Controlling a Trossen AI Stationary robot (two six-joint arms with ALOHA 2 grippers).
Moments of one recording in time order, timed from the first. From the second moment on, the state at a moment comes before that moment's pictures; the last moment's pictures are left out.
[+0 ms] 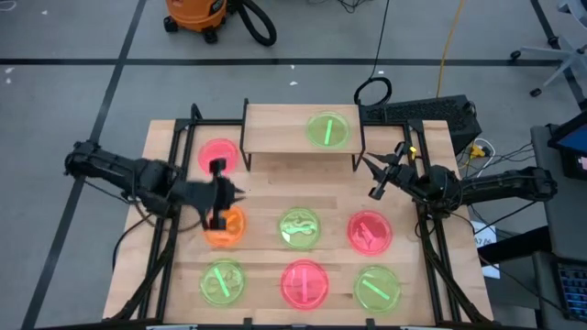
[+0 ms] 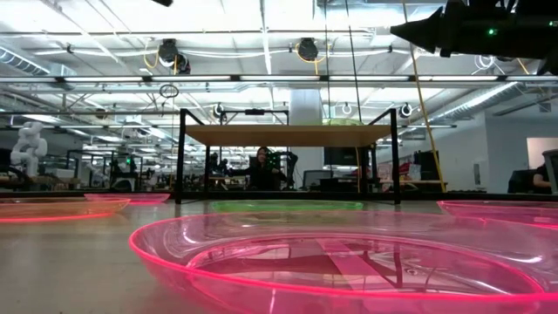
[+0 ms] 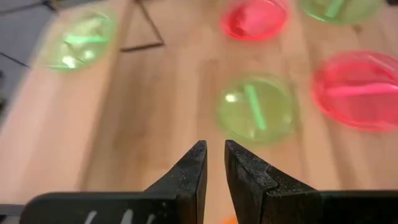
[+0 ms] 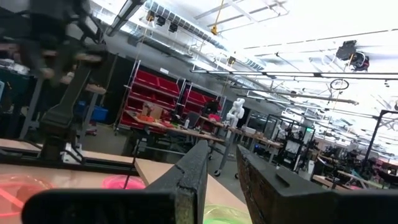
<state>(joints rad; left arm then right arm) -0.37 1.15 1.21 -0.90 -0.42 -0.13 -0.03 0.68 0.13 0.92 0.39 -0.47</state>
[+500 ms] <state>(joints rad) -0.69 1.44 0.97 -0.88 -0.28 -0.67 -0.03 0.67 0.13 0.91 0.40 -0.43</state>
